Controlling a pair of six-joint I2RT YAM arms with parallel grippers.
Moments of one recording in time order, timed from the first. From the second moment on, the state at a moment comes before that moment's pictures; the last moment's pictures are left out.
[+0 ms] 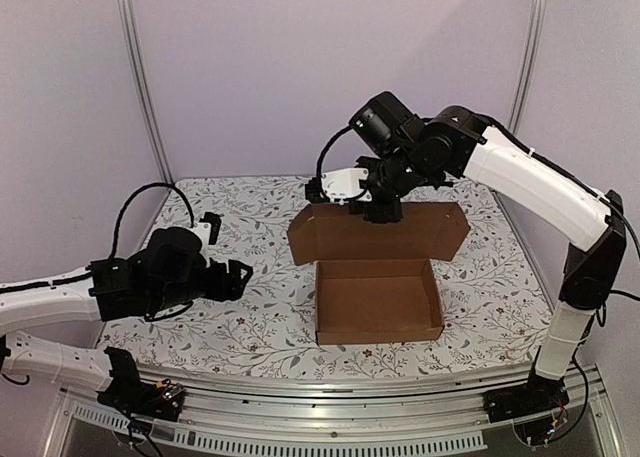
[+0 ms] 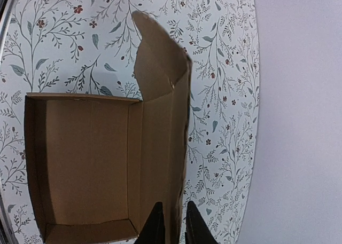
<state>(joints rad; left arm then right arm) -0.94 0.97 0.62 -0.30 -0.40 -0.58 0.96 1.83 2.02 -1.11 0.15 -0.82</state>
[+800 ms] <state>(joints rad) -0.88 1.20 0.86 -0.14 -0.10 -0.27 0.96 1.26 1.49 -0.92 0.36 -0.63</state>
